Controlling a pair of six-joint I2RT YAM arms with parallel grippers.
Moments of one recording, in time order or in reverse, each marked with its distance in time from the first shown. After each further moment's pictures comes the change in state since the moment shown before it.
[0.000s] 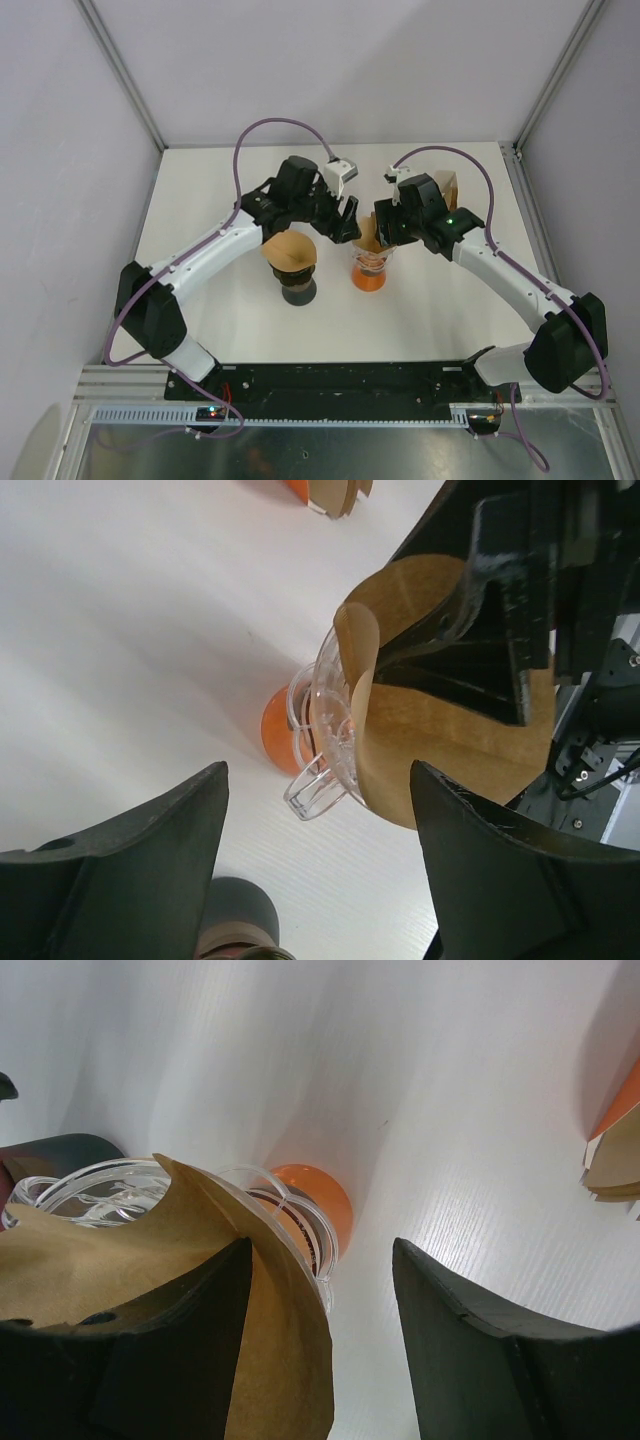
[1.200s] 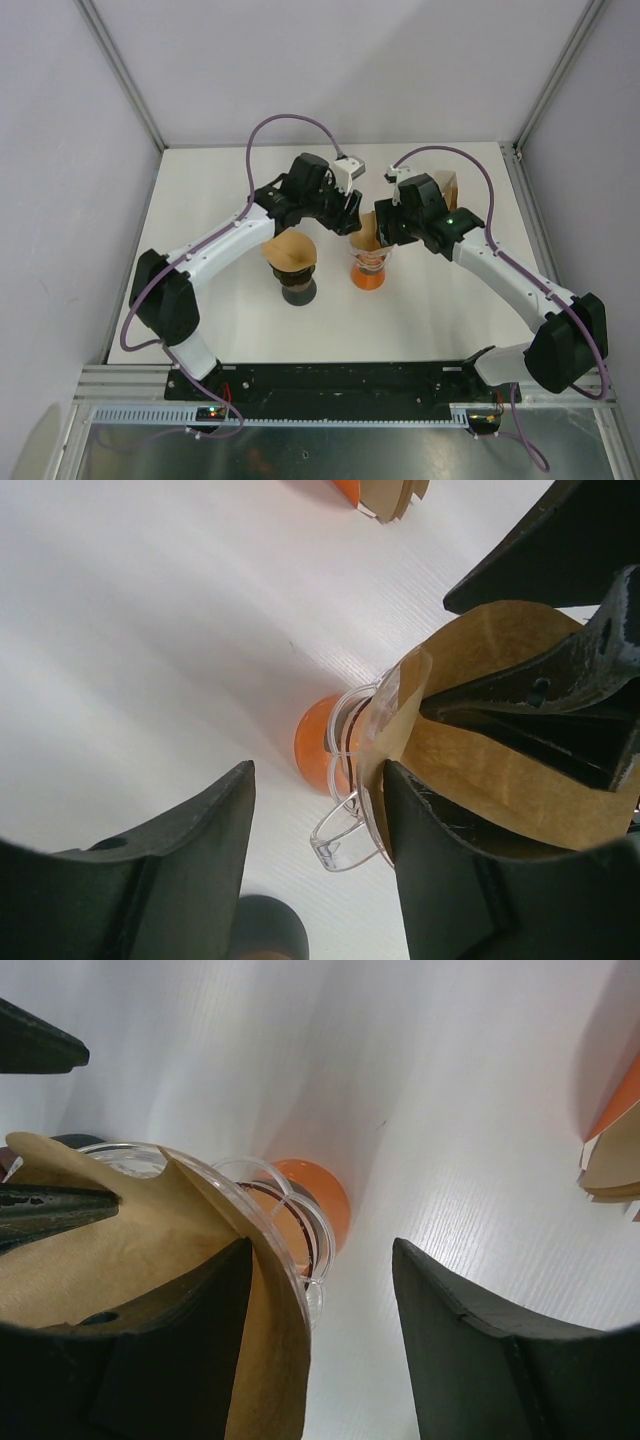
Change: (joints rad) left arm -0.006 0.098 0.076 0.006 -0.082 0.025; right arm 0.000 -0.001 0.000 0.001 0.006 -0.004
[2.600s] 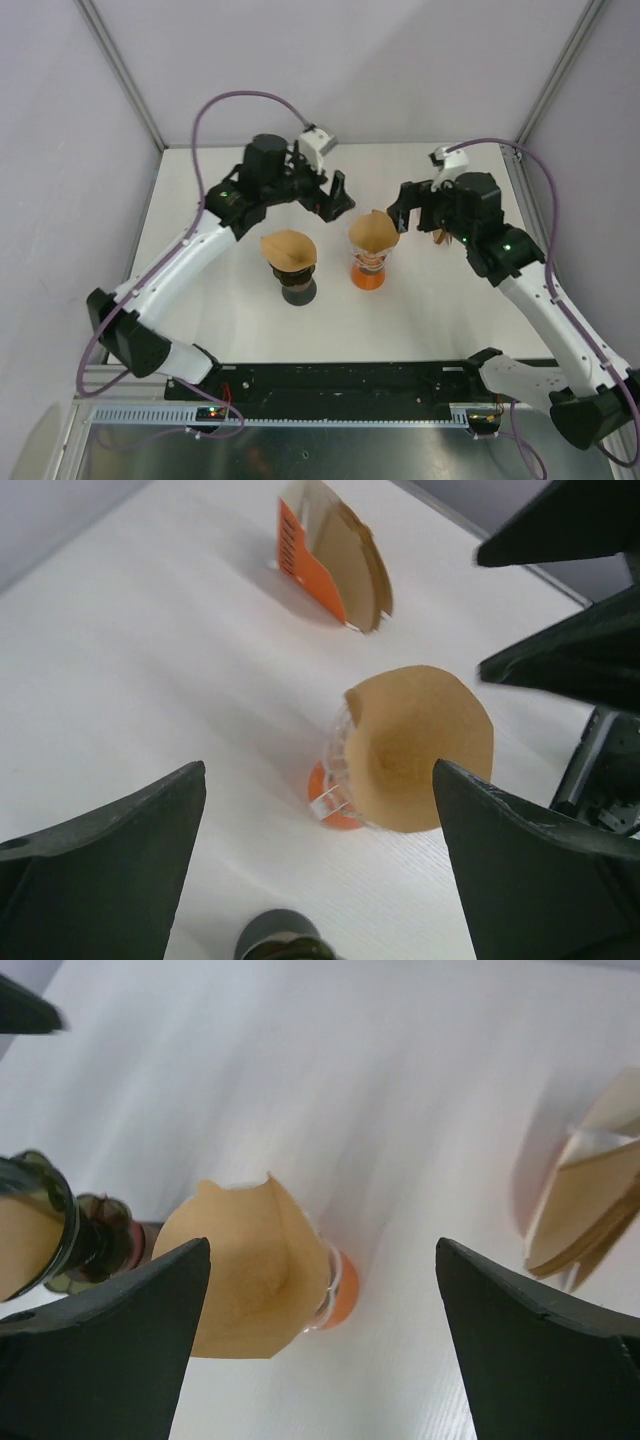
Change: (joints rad) left arm 0.031 -0.200 0.047 -0.006 0.025 0.026; right arm -0.063 -0.284 -0.005 0.093 -0.081 -0.026
